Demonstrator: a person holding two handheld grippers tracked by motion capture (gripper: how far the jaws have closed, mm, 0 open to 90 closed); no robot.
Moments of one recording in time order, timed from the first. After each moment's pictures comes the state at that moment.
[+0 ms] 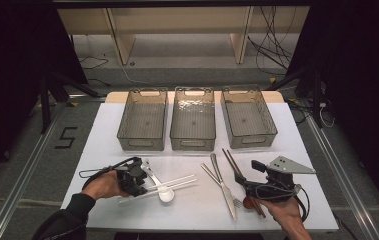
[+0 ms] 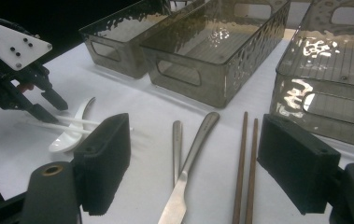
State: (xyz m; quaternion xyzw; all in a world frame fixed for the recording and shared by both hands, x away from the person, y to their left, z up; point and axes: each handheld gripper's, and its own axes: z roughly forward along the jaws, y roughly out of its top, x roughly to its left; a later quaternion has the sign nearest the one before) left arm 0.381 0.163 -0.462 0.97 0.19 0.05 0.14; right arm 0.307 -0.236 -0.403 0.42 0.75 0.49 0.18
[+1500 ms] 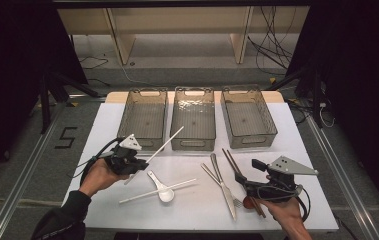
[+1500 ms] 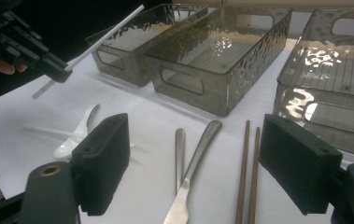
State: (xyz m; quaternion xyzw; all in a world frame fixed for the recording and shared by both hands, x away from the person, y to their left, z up) left arm 0.396 0.185 -0.408 0.89 0.32 0.10 0.32; right arm 0.305 -0.238 -0.401 0.41 0.74 0.51 0.18
